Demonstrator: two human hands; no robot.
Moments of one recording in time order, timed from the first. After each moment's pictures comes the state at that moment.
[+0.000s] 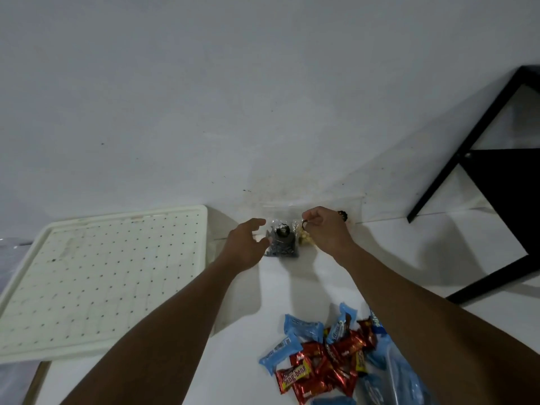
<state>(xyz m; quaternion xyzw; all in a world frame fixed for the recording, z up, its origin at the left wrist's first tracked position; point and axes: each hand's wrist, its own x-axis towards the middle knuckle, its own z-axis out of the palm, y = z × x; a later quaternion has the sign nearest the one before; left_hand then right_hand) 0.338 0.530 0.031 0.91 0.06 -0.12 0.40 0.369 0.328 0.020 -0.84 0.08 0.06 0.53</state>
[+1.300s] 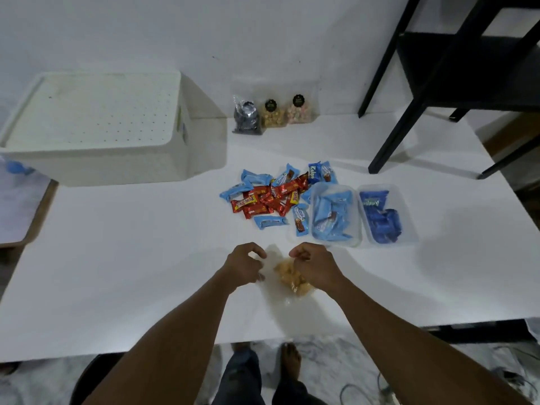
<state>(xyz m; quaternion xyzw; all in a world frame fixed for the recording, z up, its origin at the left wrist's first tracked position) -0.042 0.421 -0.063 0.78 0.19 -0.32 0.50 -0.044 0.224 -0.057 -0.85 0.12 0.24 0.45</state>
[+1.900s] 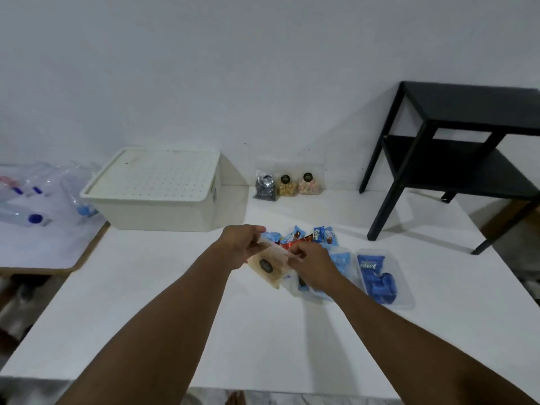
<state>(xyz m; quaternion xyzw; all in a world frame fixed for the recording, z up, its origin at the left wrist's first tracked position) 0.009 0.419 0.098 0.55 0.31 -0.11 0.77 -0.002 0.231 0.063 -0.88 -0.09 0.13 0.45</state>
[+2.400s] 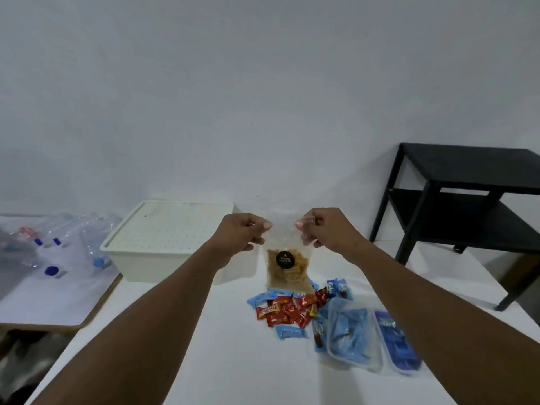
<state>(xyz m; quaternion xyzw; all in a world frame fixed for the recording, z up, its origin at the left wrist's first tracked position) 0.045 0.479 0.204 0.77 0.06 -0.02 0.63 0.083 0.252 0.216 -0.82 -0.15 0.08 0.55</state>
